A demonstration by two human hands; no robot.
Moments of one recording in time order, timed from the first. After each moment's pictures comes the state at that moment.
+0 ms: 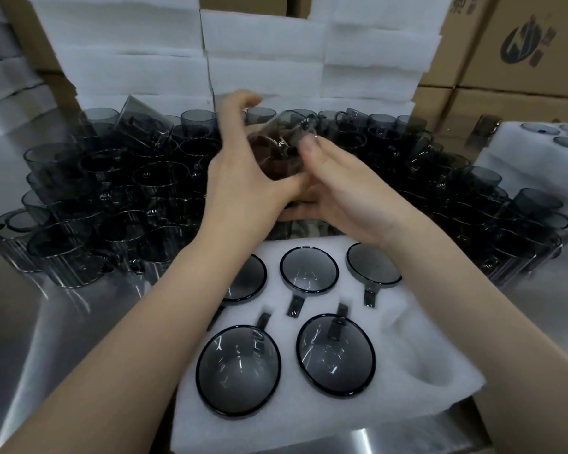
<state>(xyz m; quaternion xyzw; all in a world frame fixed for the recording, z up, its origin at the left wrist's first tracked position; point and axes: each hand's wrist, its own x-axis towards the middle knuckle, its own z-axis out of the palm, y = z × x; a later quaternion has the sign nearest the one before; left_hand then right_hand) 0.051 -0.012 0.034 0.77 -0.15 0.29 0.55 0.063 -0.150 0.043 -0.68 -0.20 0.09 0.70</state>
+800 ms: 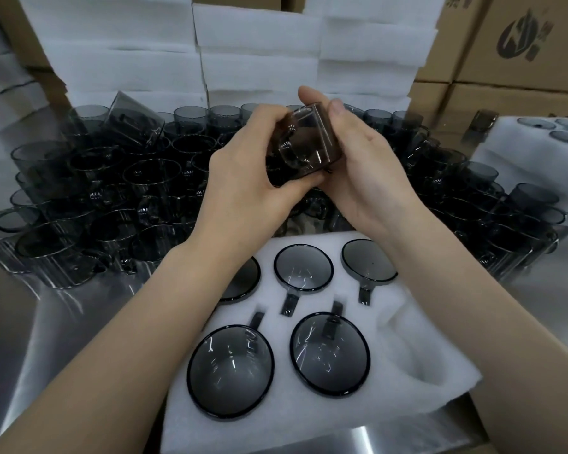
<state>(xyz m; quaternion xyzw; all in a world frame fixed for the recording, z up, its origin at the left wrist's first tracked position) 0.046 -0.014 0.033 0.79 -0.22 0.34 0.46 0.067 -0.155 0.050 -0.58 -0.20 -0.03 0.79</state>
